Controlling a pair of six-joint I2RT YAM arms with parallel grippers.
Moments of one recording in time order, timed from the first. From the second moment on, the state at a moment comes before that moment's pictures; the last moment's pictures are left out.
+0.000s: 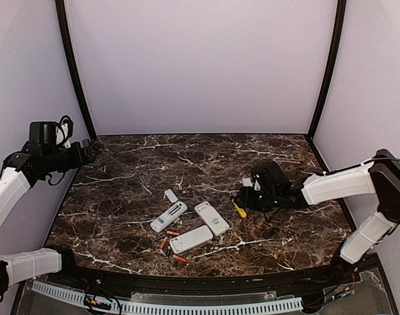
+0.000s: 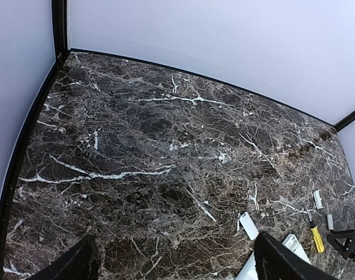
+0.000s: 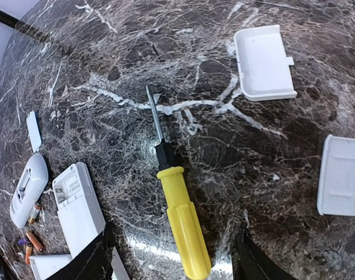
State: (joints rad) left arm -0.05 0.92 0.91 -0.57 0.13 -0.33; right arm 0.78 1.56 0.74 -0.01 0.06 0.77
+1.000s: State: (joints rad) left arm 0.18 1.25 0.47 0.45 0.02 -0.32; right arm 0.08 1.20 0.64 0.15 0.09 0.29
